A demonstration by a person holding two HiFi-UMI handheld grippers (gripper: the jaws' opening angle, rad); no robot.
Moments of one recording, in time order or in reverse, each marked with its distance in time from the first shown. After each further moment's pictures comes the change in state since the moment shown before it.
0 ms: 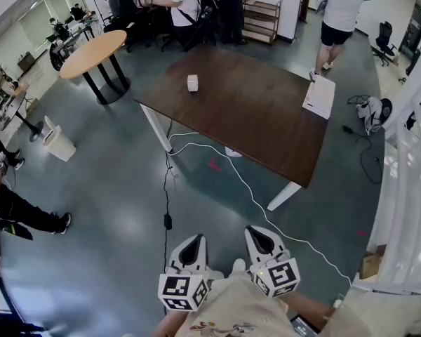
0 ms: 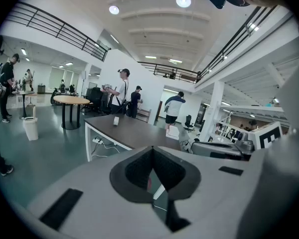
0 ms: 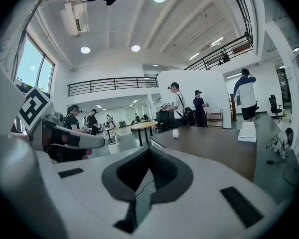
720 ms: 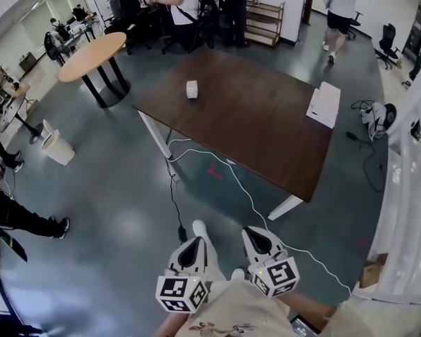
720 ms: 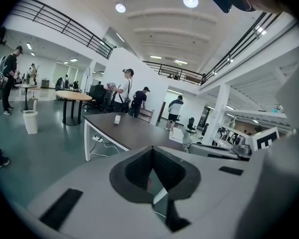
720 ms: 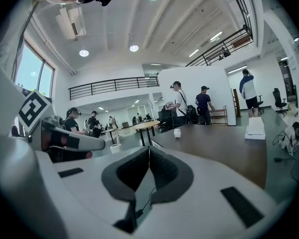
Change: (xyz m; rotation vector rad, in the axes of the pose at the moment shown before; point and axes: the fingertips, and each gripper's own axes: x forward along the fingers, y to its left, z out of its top) left arm 0.058 0.012 0.011 -0.067 0.003 0.021; right arm 0.051 -0.042 0.004 0.037 0.008 0.046
